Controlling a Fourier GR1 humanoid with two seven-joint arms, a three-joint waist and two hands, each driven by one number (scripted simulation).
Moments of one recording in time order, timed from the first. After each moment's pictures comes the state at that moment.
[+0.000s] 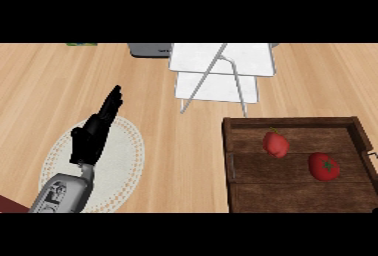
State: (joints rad) left arm -0.22 0.24 -0.19 -1.41 0.05 0.14 0.02; right arm 0.14 -0.74 -0.18 -1.95 0.10 0.37 0.49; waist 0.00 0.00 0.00
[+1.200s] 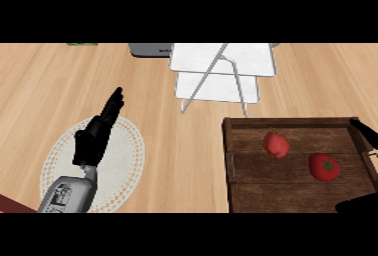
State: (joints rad) left arm -0.19 0.15 -0.10 -1.41 -0.07 0.06 0.02; right arm 0.09 -0.43 -0.15 -1.98 0.43 0.47 0.56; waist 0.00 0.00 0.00
